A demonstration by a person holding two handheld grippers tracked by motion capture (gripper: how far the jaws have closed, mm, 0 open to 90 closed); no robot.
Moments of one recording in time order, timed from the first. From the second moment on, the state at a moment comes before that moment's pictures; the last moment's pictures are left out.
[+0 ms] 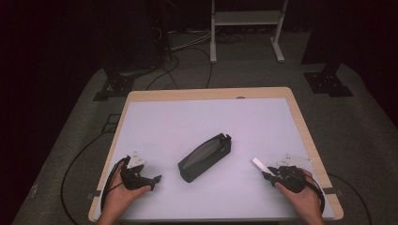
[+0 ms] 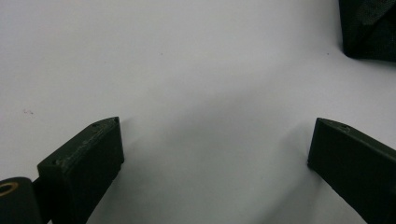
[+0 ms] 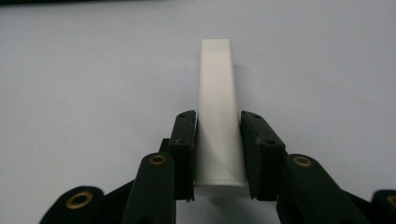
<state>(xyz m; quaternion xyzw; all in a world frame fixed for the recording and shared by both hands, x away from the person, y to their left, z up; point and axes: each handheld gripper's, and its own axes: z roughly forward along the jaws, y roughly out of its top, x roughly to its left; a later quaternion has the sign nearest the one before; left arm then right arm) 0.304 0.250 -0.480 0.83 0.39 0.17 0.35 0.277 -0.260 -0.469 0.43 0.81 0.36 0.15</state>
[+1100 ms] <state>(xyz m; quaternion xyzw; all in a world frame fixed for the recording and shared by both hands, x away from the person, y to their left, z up) 0.304 0.251 -0.480 0.83 0.39 0.17 0.35 0.281 -0.254 -0.430 0.38 0.82 0.40 0.14</state>
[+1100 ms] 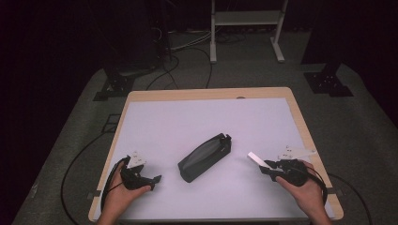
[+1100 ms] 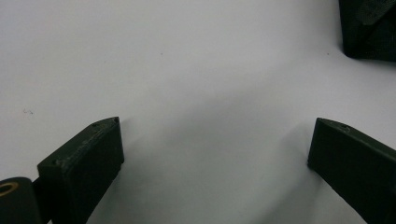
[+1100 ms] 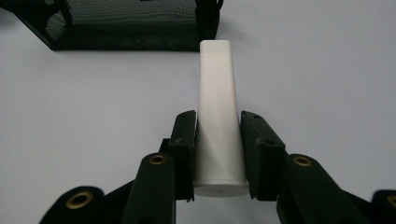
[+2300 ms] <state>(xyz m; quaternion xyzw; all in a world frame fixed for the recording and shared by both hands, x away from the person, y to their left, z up) 0.305 0.251 -0.480 0.84 0.39 0.17 0.35 0.304 -0.206 -0.384 0.32 0.84 0.43 0.12</state>
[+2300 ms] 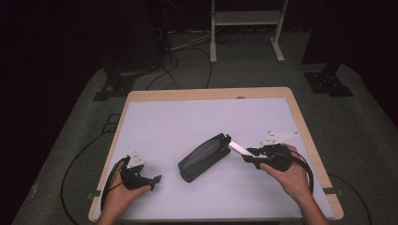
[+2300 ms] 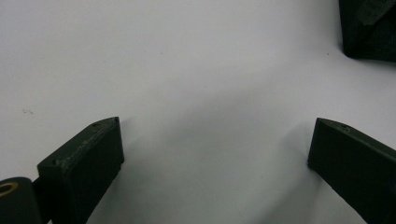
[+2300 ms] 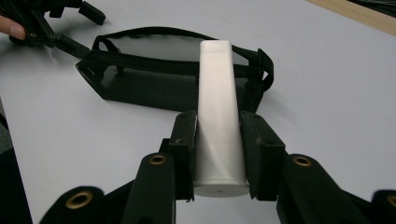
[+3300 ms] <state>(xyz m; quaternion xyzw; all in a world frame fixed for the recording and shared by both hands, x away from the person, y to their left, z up) 0.305 0.251 -0.479 0.84 0.39 0.17 0.35 0.322 -0.172 -0.375 0.29 0.85 0.42 0.10</state>
